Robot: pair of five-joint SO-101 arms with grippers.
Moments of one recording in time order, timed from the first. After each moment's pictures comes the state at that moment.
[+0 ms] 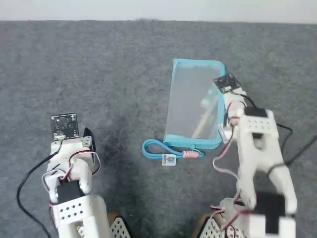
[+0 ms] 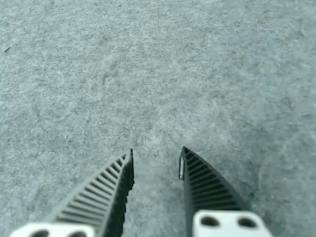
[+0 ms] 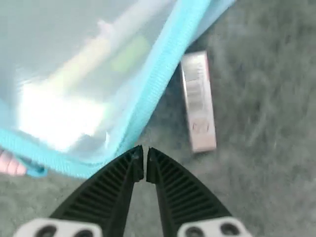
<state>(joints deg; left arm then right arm) -24.4 -83.6 91.1 44.7 -4.4 1.2 -9.6 36.7 57.2 25.5</state>
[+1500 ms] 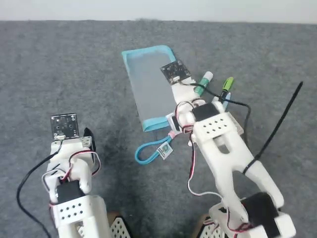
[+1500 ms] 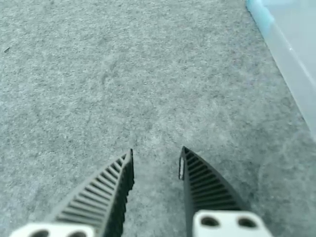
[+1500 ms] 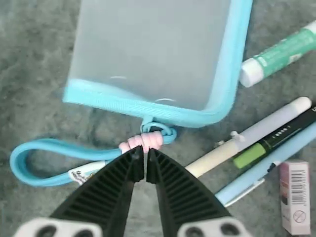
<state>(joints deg) -24.4 -83.6 91.1 44.7 -4.4 -27.2 -14.3 31.1 56.0 4.2</state>
